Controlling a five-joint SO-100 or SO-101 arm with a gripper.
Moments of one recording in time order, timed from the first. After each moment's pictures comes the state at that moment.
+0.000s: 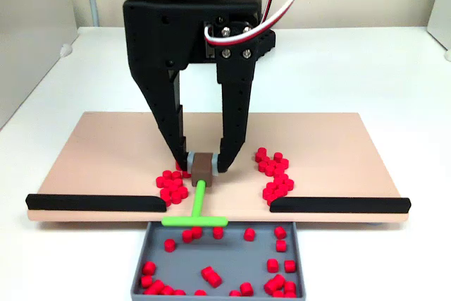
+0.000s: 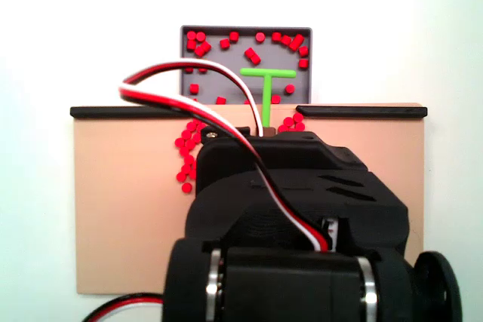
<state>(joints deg) 4.0 70.7 78.8 71.0 -88.4</state>
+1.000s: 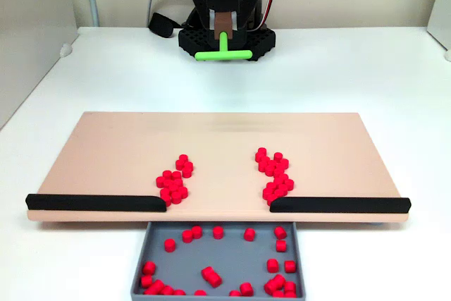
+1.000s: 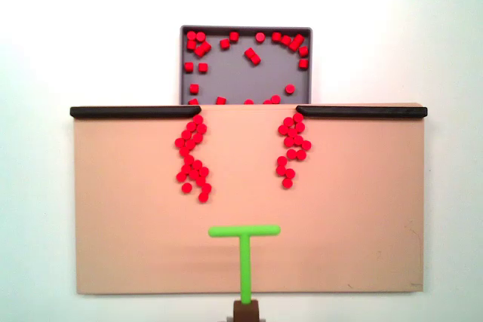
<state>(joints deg) 1.9 109.4 100.6 91.1 -90.1</state>
